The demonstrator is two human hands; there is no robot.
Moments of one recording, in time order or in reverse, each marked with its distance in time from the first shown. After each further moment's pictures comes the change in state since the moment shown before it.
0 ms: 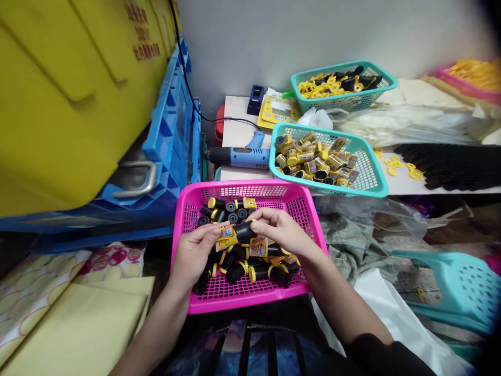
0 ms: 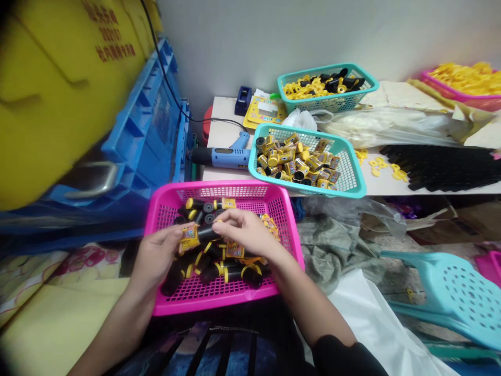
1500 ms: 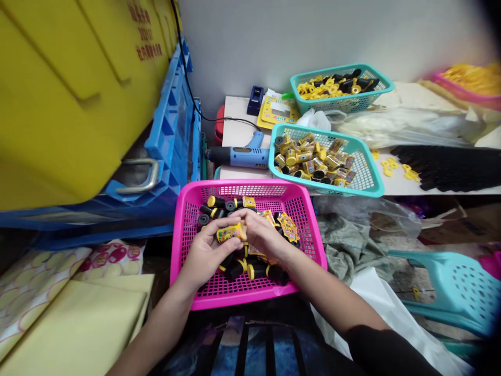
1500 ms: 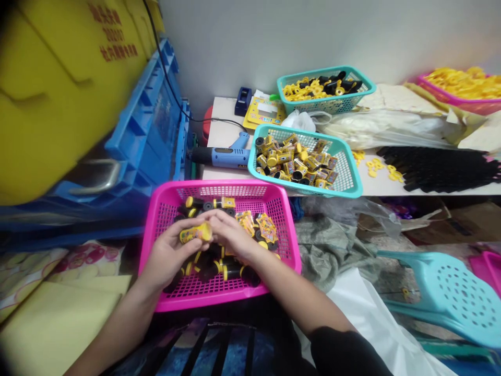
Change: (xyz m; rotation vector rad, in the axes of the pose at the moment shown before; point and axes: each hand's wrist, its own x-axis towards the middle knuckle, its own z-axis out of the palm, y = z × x) left_hand -0.008 0.008 0.016 -0.197 -0.201 -0.080; right_hand 0.016 0.038 0.031 0.490 -0.128 -0.051
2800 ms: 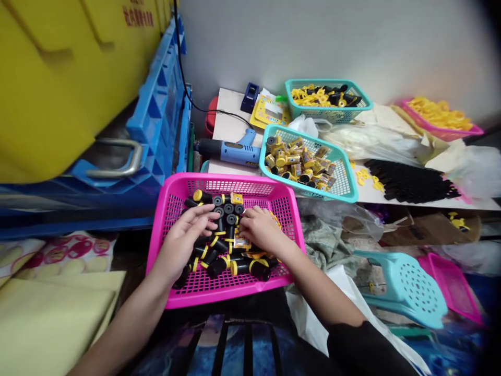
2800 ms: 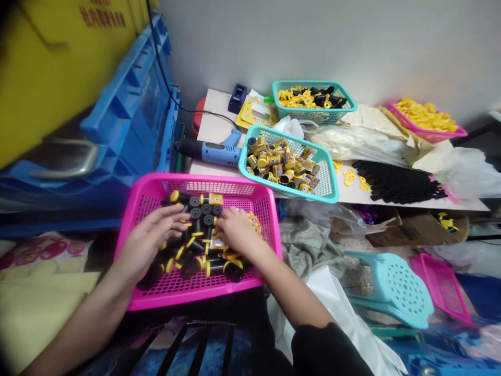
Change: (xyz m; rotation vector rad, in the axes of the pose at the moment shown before) left_hand 0.010 -0.003 -0.011 0.064 0.153 -0.005; right_hand -0.015 -0.018 -0.035 -1.948 -0.061 -0.060
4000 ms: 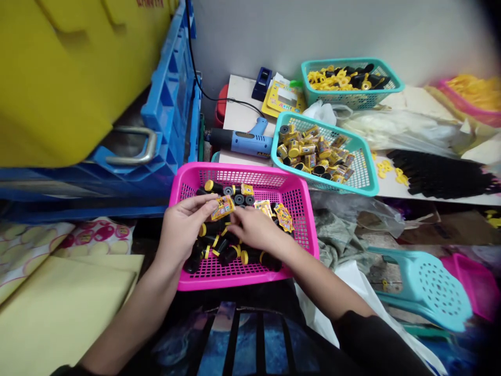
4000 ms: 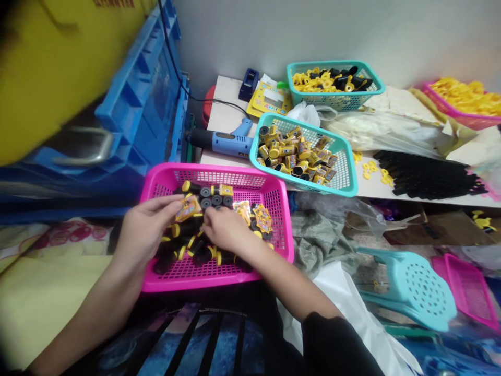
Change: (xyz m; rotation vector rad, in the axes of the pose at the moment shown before) left_hand 0.003 0.015 -0.001 0.040 0.272 0.026; right_hand 0.018 -0.044 -0.010 0.367 -0.026 0.109
